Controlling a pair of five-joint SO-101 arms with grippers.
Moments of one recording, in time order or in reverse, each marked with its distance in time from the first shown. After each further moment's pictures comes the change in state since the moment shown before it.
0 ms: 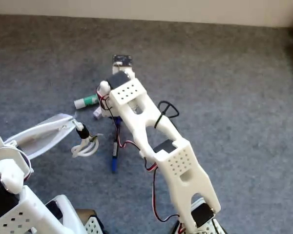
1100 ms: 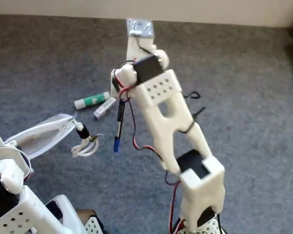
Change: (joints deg) left arm 0.0 0.0 0.0 0.0 0.0; right arm 3.5 -28.5 0.3 8.6 4.3
